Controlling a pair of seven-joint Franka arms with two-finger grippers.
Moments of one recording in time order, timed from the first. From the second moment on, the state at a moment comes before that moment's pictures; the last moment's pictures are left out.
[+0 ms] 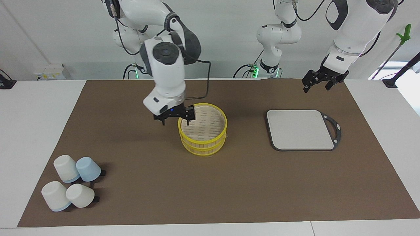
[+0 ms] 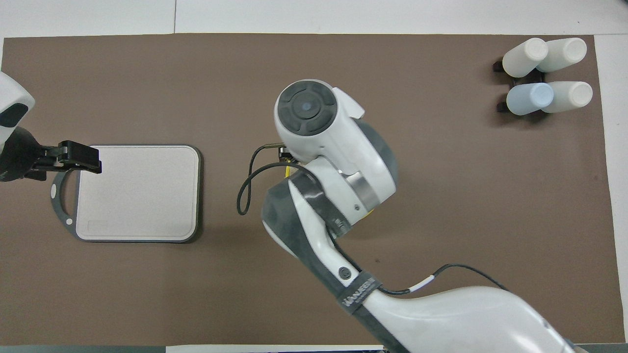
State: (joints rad) left arm -0.08 -0.08 -0.01 -1.72 -0.01 1.61 -0.13; right arm 0.36 0.36 -0.07 -1.36 0.02 1.66 0.33
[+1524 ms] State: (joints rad) left arm -0.08 -0.08 -0.01 -1.72 -0.01 1.62 -0.12; right arm 0.10 0.00 -0.06 -1.66 0.03 1.52 0.08
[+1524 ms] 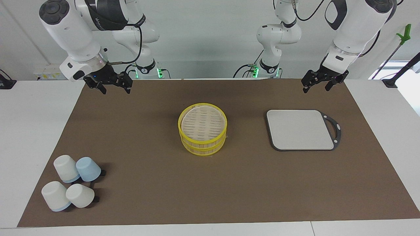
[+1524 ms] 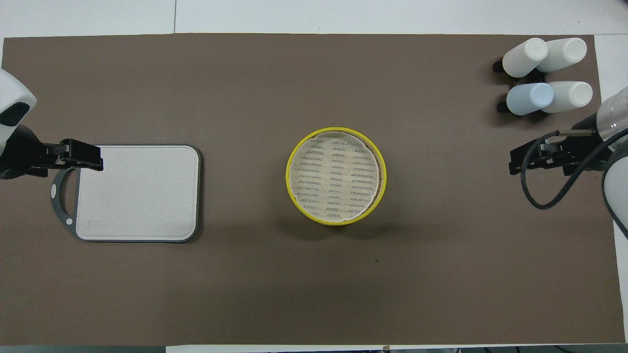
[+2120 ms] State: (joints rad) left arm -0.08 -0.08 -0.01 -1.72 -0.01 1.62 -0.12; right arm 0.11 -0.01 -0.05 -1.65 0.01 1.60 0.08
